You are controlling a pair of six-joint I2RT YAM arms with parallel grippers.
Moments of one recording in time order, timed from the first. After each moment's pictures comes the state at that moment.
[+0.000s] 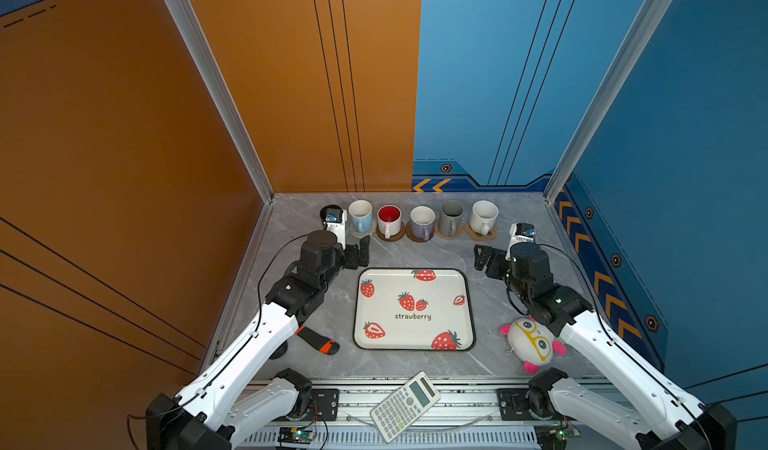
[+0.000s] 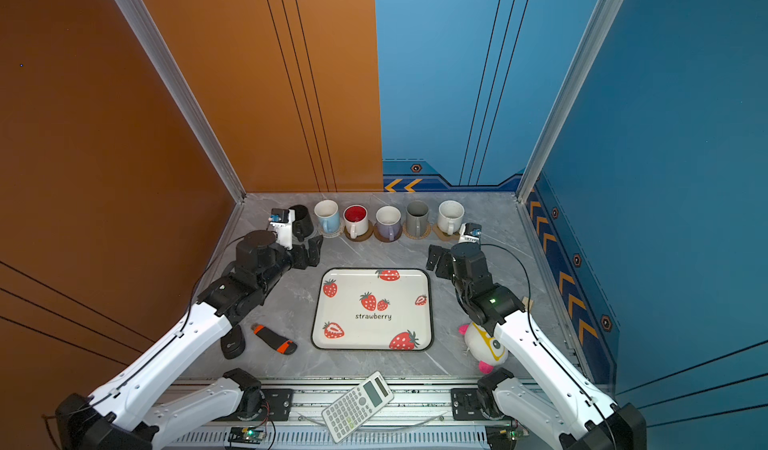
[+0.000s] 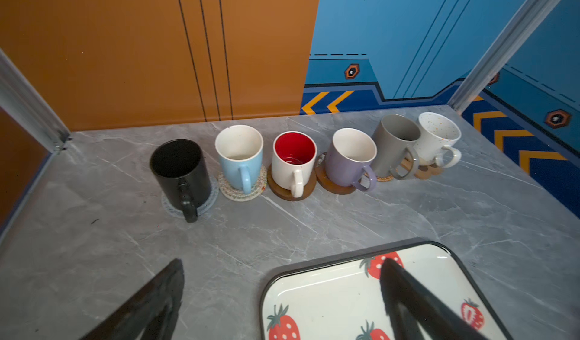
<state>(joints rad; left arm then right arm) -0.45 1.00 0.87 -0.23 -0.21 -0.19 0.45 0.95 0.80 -0.37 0.31 0.50</state>
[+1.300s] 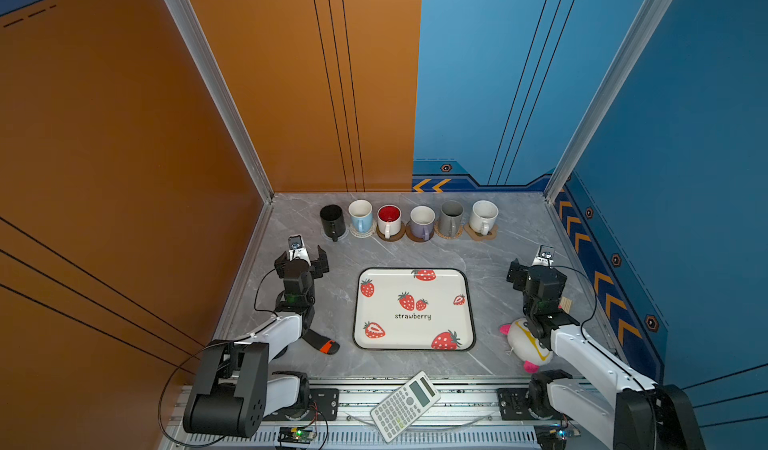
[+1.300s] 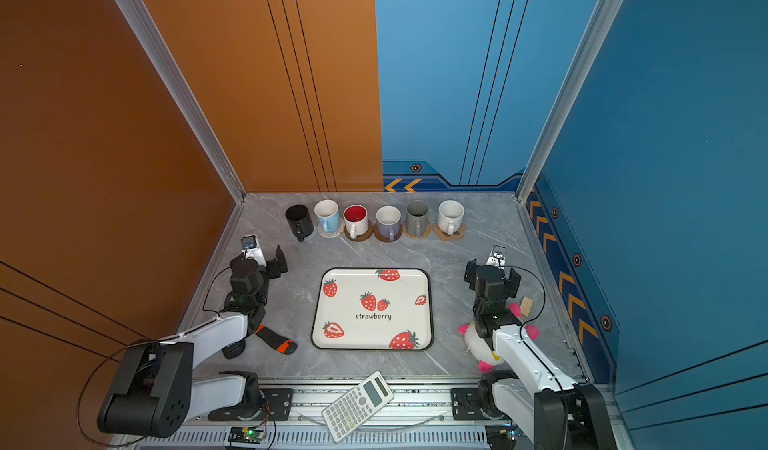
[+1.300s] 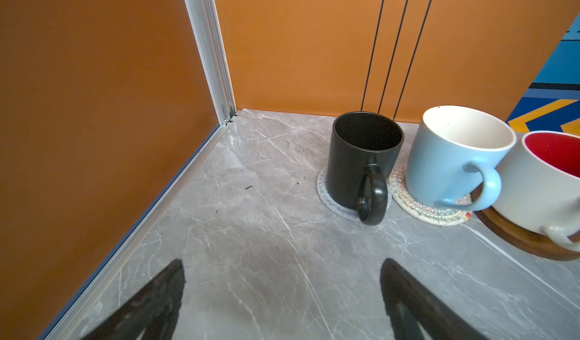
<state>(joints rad) -0.06 1.27 0.37 0.66 -0.33 -0.04 0.12 1.05 0.35 0.28 0.50 0.13</state>
